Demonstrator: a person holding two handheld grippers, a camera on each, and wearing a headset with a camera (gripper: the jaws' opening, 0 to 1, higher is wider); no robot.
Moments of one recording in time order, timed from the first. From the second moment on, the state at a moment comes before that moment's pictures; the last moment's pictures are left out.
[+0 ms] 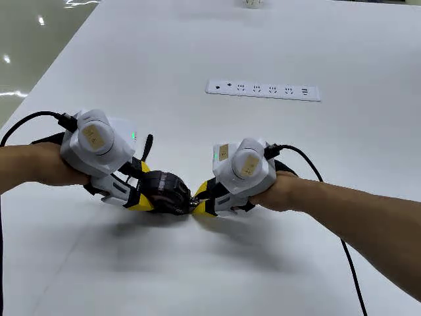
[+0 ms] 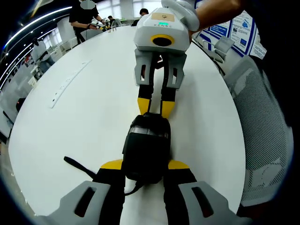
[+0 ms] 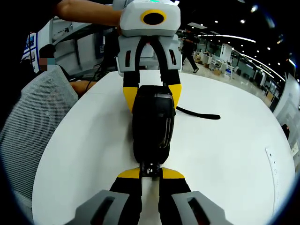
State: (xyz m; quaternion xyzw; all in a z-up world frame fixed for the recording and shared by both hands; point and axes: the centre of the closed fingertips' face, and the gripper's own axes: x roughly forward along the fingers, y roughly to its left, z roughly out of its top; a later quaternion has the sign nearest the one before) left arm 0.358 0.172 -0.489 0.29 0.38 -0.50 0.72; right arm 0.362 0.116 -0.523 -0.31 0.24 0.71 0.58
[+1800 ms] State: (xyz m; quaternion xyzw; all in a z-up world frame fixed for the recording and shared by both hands) left arm 0.359 0.171 -0.488 0.28 0.38 -0.50 0.72; right arm 0.370 0.070 -0.522 -0.31 0.26 0.71 0.58
